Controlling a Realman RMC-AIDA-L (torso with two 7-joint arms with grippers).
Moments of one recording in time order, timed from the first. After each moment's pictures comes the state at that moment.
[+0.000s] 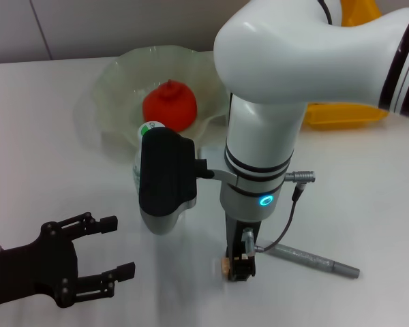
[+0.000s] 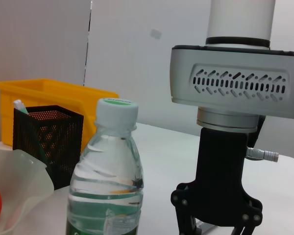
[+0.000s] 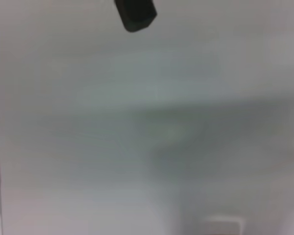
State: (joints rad) left arm -0.28 -2.05 0.92 0.63 1.79 1.69 -1.08; right arm 1.08 2.09 -2.08 -0.92 -2.28 -1.45 2.51
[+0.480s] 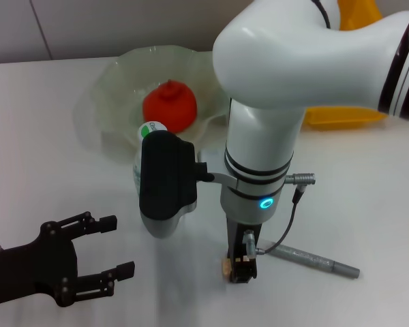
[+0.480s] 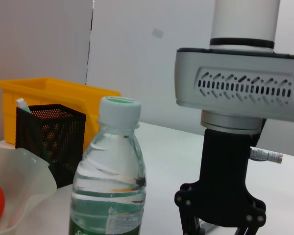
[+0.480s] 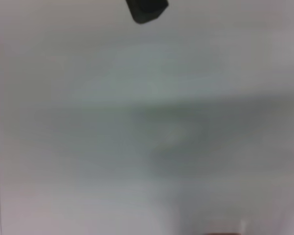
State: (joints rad) left arm -0.28 -2.05 0.92 0.63 1.79 1.68 -1.08; right arm 1.08 2.09 -2.10 -0.92 -2.27 -1.44 2.52
